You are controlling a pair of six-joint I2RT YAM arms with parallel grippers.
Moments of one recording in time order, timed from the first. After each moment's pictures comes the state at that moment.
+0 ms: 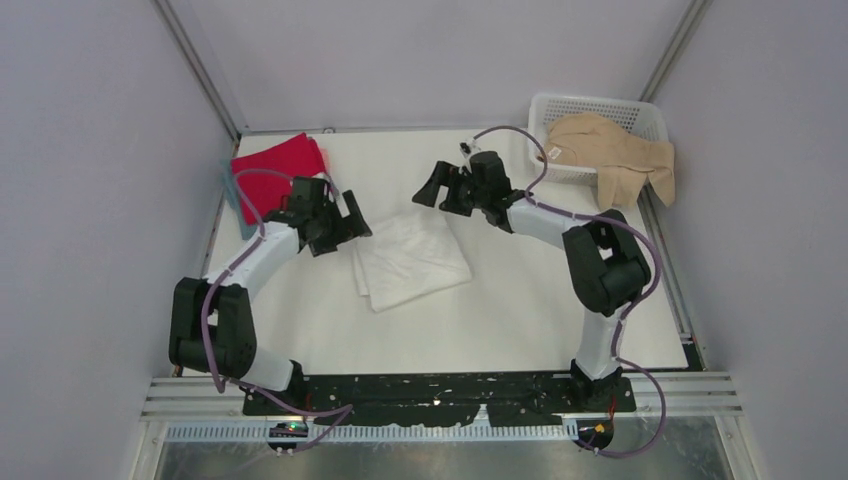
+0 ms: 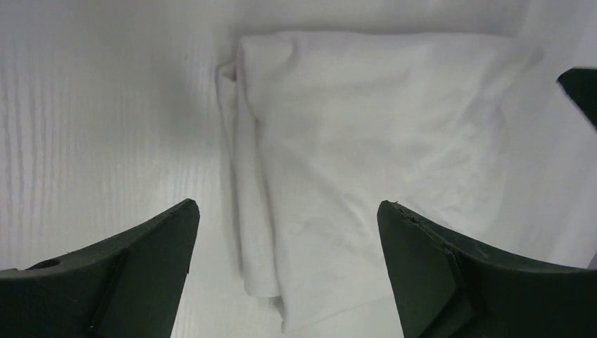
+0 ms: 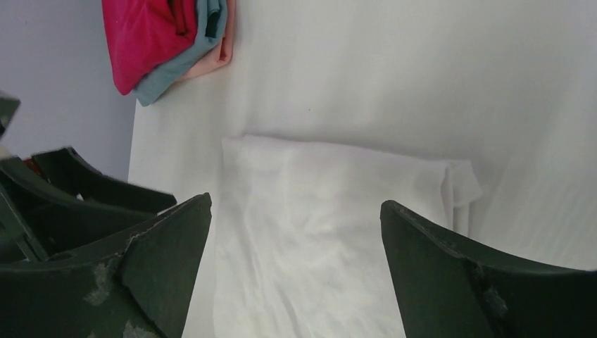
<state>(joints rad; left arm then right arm) -0.19 1.47 1.01 -0.42 0.15 -0.56 0.48 1.85 1.20 0.15 -0.33 0.68</state>
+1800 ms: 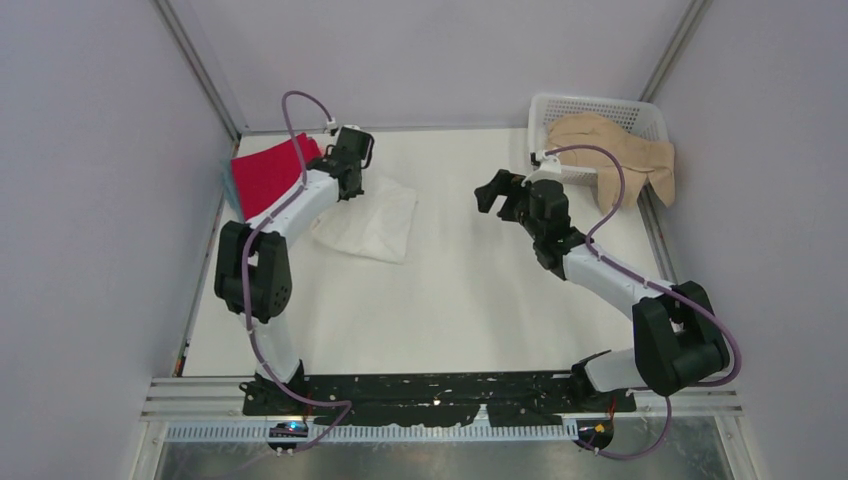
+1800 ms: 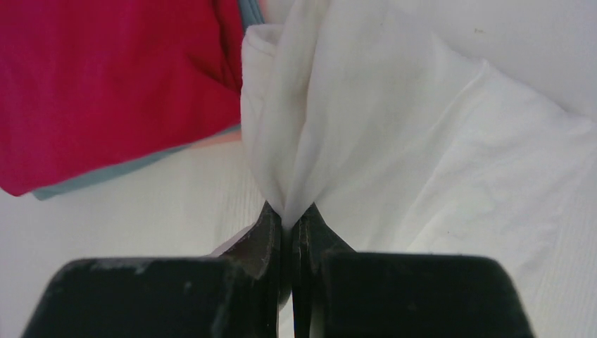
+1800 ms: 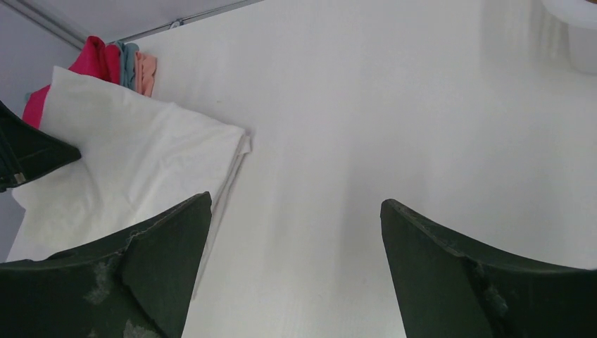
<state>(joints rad) -0.34 1.84 1.48 -0.55 -0.42 -0.29 0.38 1.38 0.77 0.35 0.04 0.49</state>
